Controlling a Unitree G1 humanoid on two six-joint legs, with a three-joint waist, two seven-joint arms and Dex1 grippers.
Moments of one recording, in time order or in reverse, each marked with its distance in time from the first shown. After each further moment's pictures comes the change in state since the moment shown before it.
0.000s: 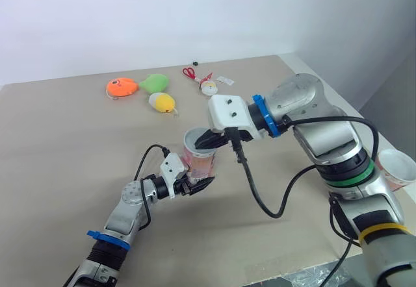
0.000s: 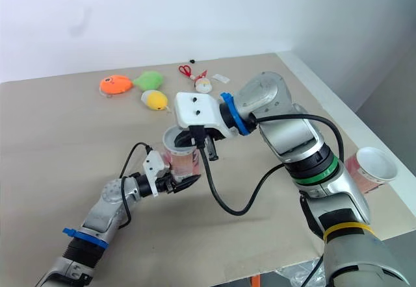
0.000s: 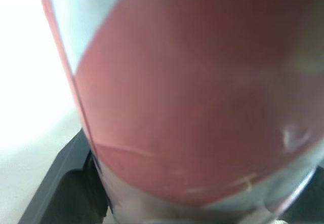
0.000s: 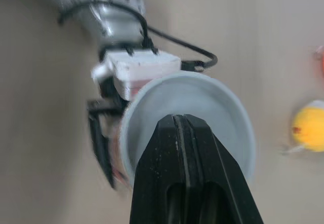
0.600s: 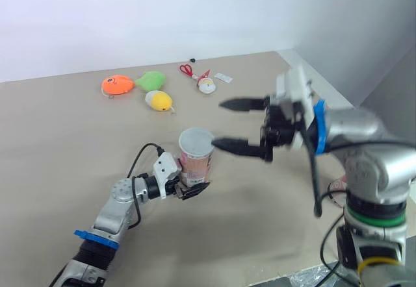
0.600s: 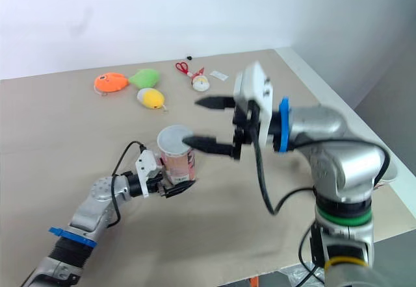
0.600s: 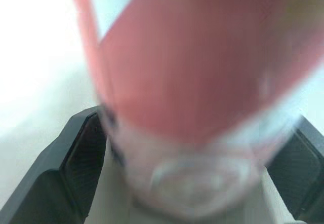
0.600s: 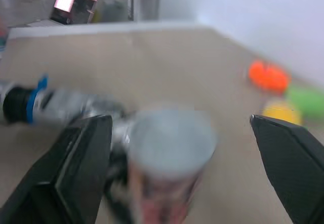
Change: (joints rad) left arm 0.015 0.184 0.029 -0.077 -0.065 0.080 -0.137; right arm 0.507 -0.003 -0.421 -0.389 0.396 0.231 -0.430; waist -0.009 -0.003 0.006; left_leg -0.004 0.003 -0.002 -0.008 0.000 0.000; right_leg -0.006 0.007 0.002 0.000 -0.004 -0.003
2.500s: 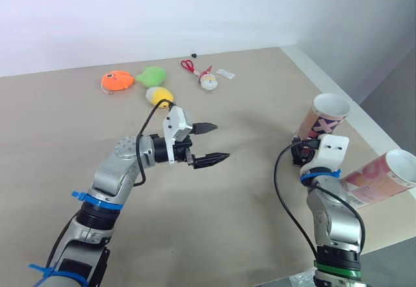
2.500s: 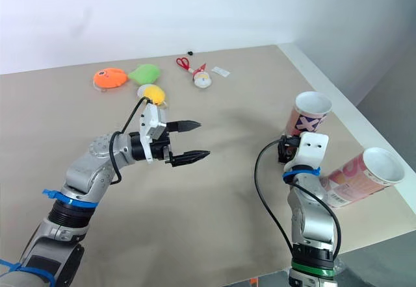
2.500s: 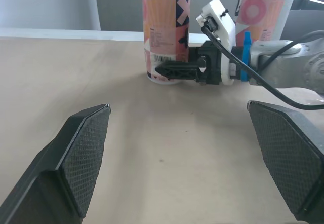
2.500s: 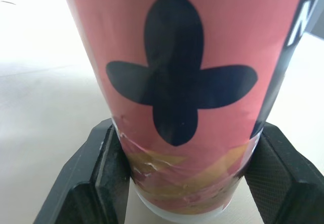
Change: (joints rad) left arm -0.317 -0.073 0.011 -0.148 -0.161 0.328 -0.012; right arm 0.315 0.371 -0.214 0.429 -0.406 -0.498 -0.980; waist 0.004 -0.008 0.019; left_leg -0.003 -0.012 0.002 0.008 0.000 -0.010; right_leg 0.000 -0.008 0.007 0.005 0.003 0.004
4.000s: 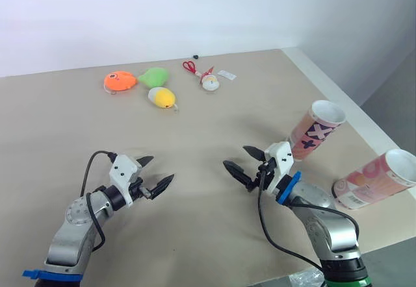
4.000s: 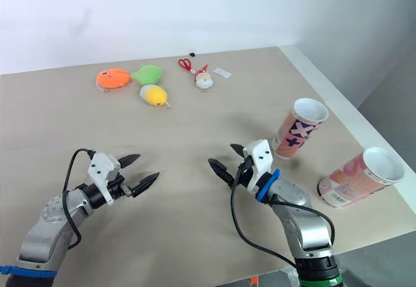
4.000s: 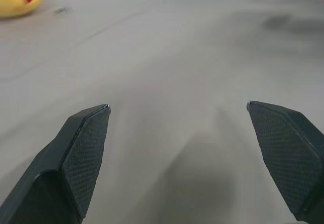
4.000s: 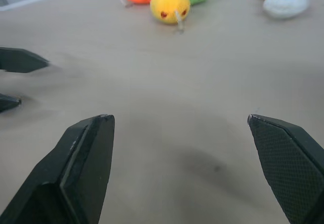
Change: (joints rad) left arm 0.598 0.070 0.212 -0.190 0.104 -0.167 0.302; right arm 0.084 -0.178 0.320 -0.113 0.214 -0.039 0.629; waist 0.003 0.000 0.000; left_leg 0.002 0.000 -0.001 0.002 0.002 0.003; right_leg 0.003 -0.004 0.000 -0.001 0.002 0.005
